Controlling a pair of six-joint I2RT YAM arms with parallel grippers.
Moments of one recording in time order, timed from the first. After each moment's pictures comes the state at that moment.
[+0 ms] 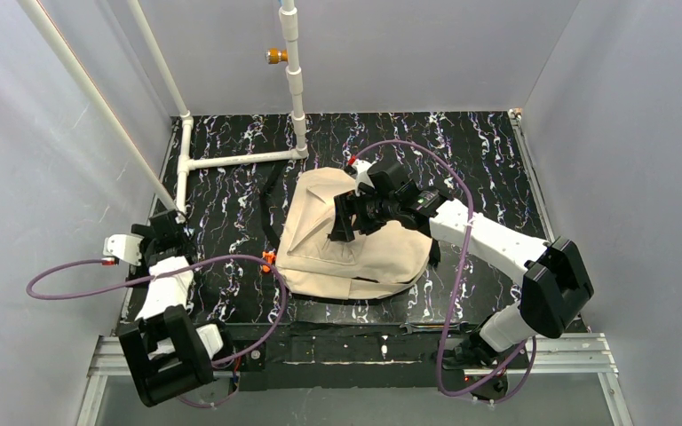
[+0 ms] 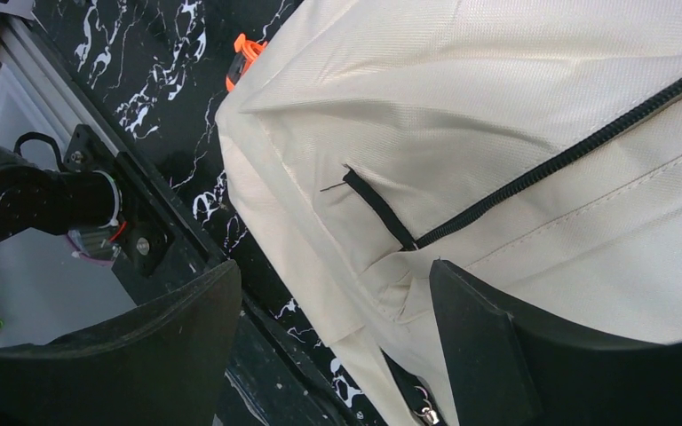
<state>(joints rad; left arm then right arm) 0.36 1.09 0.51 -0.26 -0.85 -1.00 0.79 1.49 1.16 -0.40 -0.33 0.36</state>
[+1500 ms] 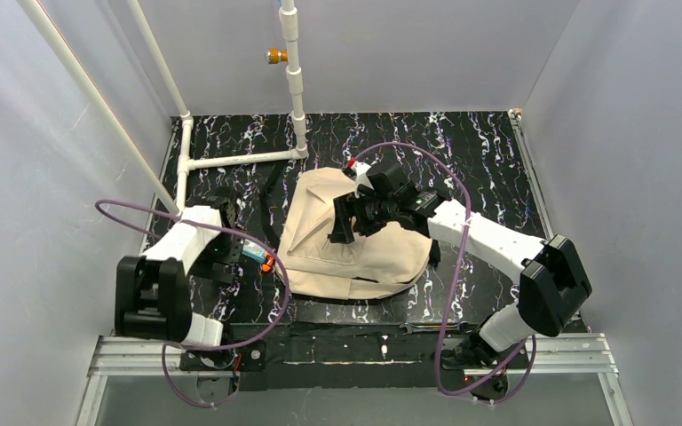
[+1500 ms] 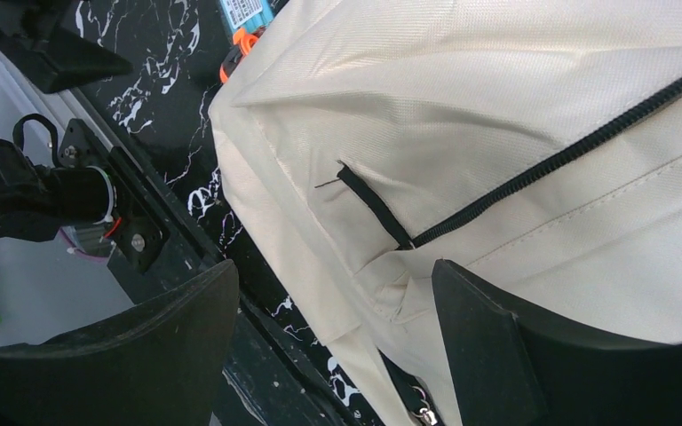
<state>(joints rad) -0.09 1.46 0.89 -1.10 -0.30 -1.56 0.79 1.51 1.16 -0.40 -0.34 0.36</state>
